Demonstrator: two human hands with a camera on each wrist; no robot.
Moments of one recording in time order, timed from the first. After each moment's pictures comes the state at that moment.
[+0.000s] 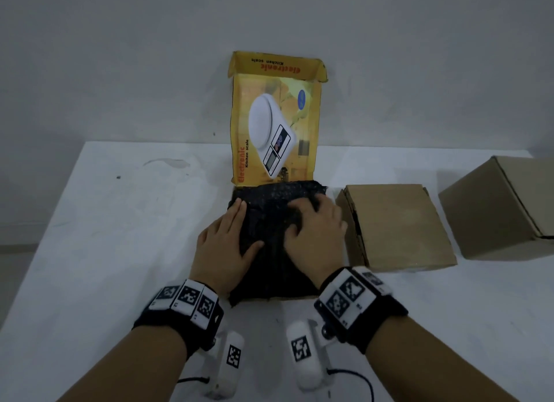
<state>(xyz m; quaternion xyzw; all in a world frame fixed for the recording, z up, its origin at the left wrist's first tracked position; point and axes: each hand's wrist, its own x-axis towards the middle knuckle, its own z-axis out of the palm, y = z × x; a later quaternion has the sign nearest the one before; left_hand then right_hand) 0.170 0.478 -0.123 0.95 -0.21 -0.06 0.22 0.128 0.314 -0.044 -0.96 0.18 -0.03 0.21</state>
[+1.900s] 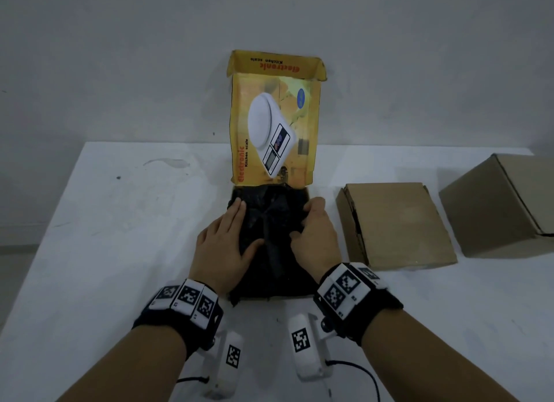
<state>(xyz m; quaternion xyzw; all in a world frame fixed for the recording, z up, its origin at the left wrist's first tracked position) 0.170 0.479 -0.121 0.95 -0.21 -0.05 0.22 0.135 0.308 -0.058 -0.90 0.22 0.00 0.37</state>
